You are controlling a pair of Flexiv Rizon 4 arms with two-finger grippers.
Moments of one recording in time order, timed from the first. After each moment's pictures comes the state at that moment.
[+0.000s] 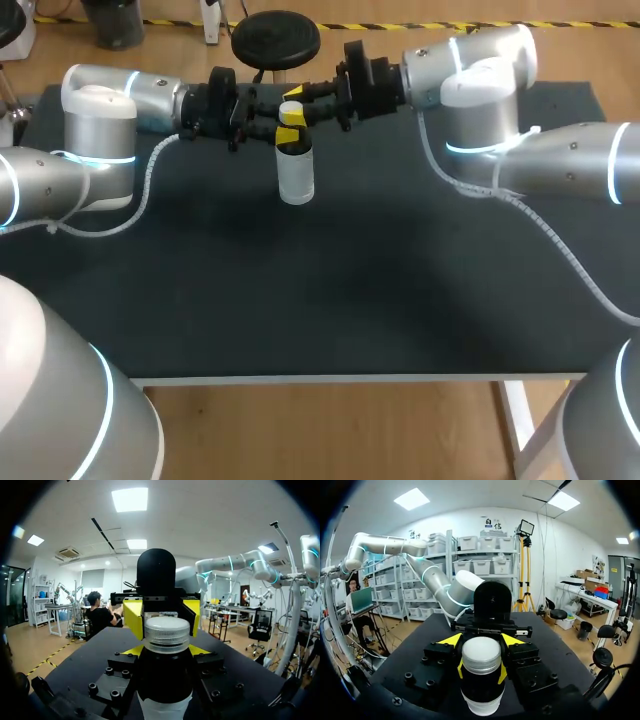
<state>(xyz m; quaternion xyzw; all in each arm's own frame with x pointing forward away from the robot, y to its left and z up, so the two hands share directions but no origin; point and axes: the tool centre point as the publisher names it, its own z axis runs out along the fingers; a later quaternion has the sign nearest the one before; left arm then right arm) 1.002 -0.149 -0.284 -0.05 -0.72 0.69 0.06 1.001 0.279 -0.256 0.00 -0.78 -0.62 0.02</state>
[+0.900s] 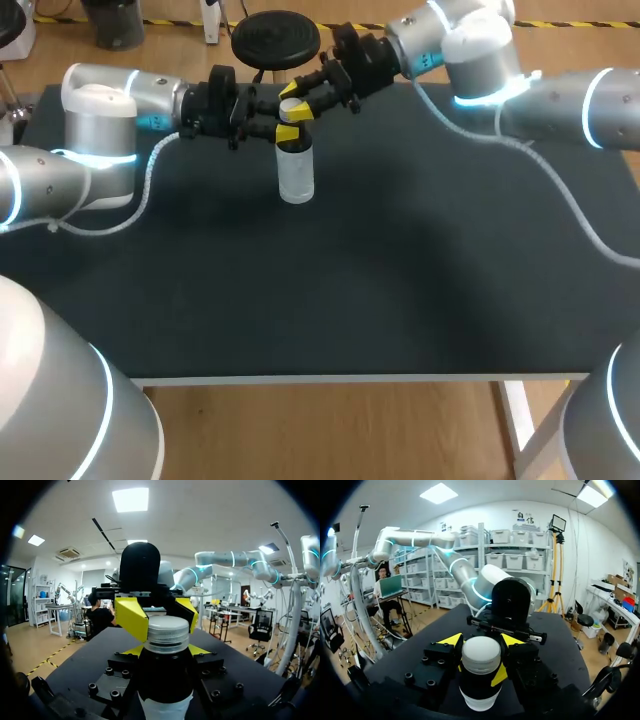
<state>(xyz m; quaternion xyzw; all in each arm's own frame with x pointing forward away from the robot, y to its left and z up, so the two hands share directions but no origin) 1.006 -0.149 -0.283 -0.05 -0.72 0.69 0.06 1.005 0.277 -0.254 0.14 -0.79 -0.58 0.11</state>
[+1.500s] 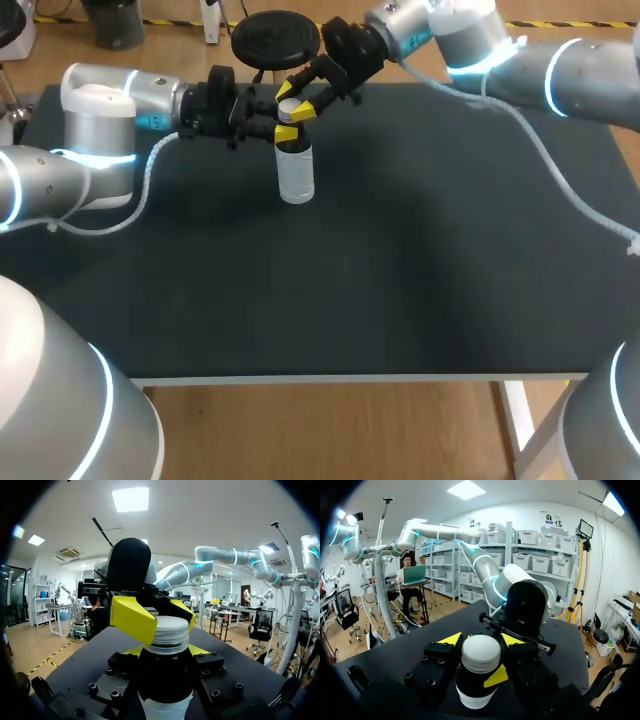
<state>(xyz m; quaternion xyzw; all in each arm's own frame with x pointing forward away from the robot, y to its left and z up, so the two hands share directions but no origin) 1.007 -0.147 -0.285 -0.05 -0.72 0.69 0.06 1.006 0.276 -0.258 0.25 -0.77 -0.56 0.16</state>
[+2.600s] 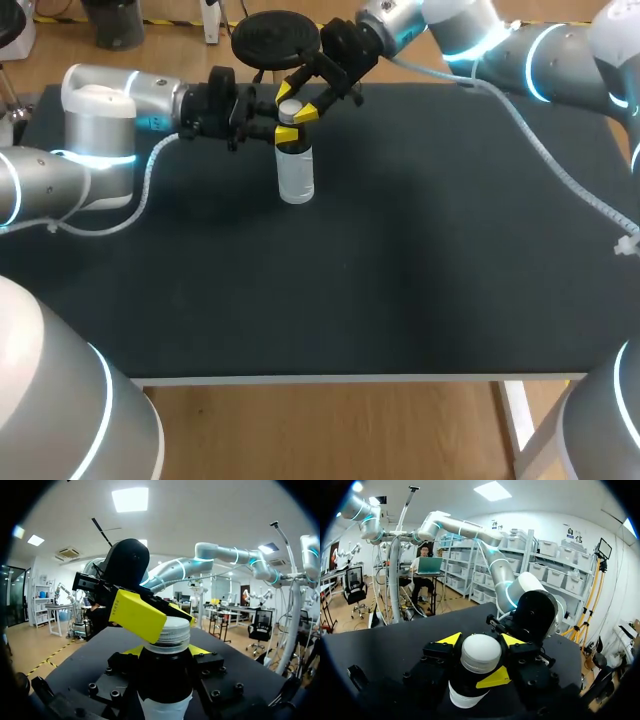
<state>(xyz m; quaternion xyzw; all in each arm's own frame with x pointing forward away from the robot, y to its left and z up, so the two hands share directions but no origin) 1.005 -0.148 -0.285 -0.05 -0.72 0.69 0.06 1.003 0.276 -0.259 0.34 -0.74 -0.57 0.14</state>
